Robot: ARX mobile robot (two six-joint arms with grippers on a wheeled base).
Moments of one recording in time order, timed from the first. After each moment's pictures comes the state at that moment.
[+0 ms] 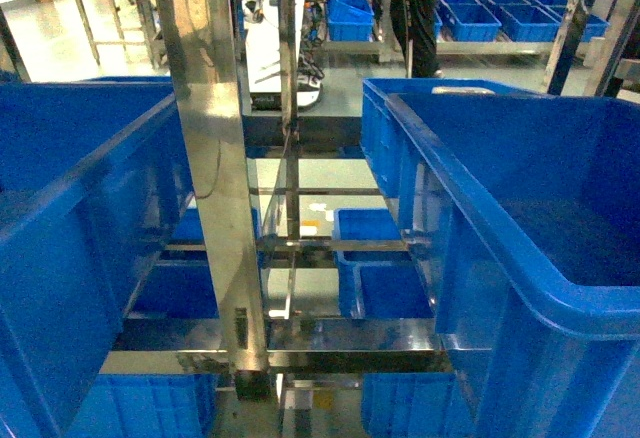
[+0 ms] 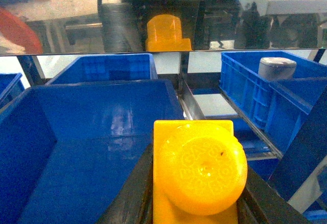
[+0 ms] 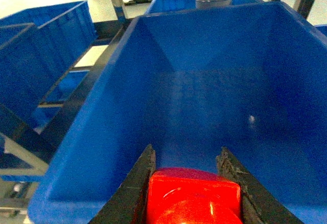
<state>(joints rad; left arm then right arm) -0.01 0.84 0.60 0.12 0.03 0.01 0.03 0.75 0.47 -0.08 -0.12 0.12</state>
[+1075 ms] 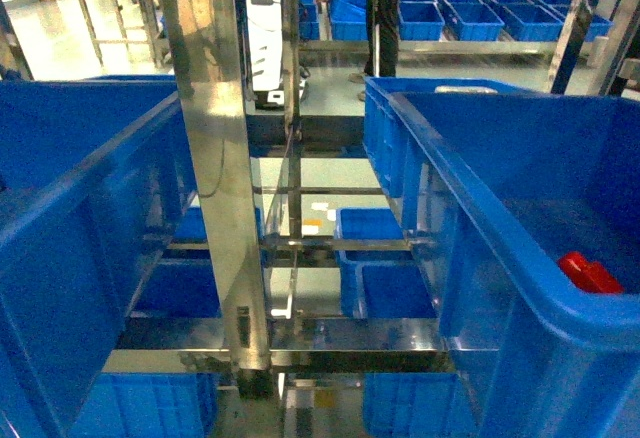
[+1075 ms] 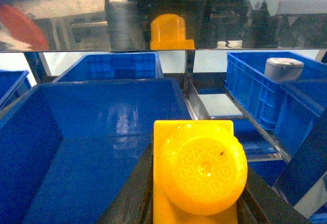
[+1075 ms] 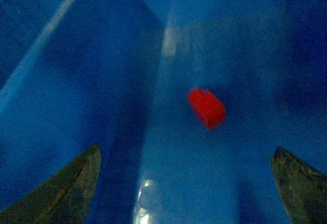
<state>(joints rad) -0.01 0.83 0.60 0.12 0.03 0.01 -0.16 1.27 0.55 0.15 -0.32 0.11</state>
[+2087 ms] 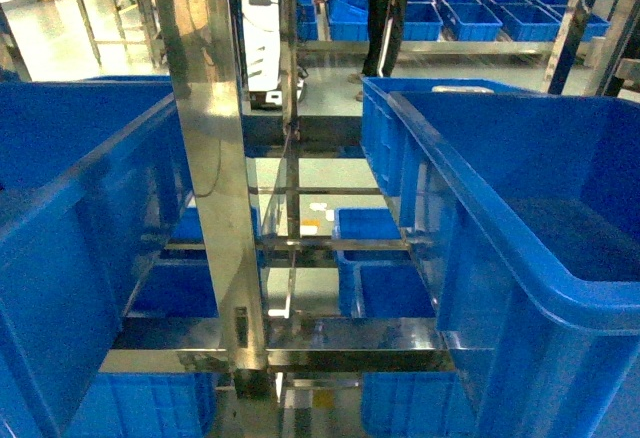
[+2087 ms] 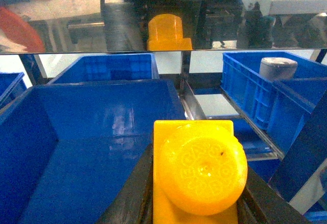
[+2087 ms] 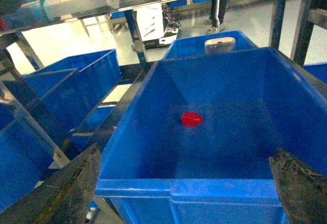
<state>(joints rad) -0.01 0.83 0.60 0.12 0.03 0.01 -0.36 0.39 0.53 -0.35 -0.55 0.13</state>
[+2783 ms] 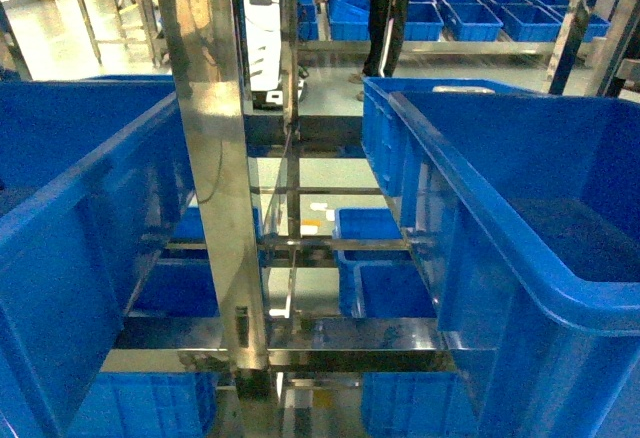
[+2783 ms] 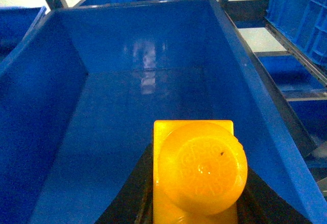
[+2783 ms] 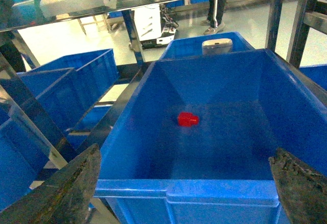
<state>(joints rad) 0.10 0.95 0.57 0.00 0.01 0.10 -0.40 0.39 0.54 -0.35 -0.58 0.10</state>
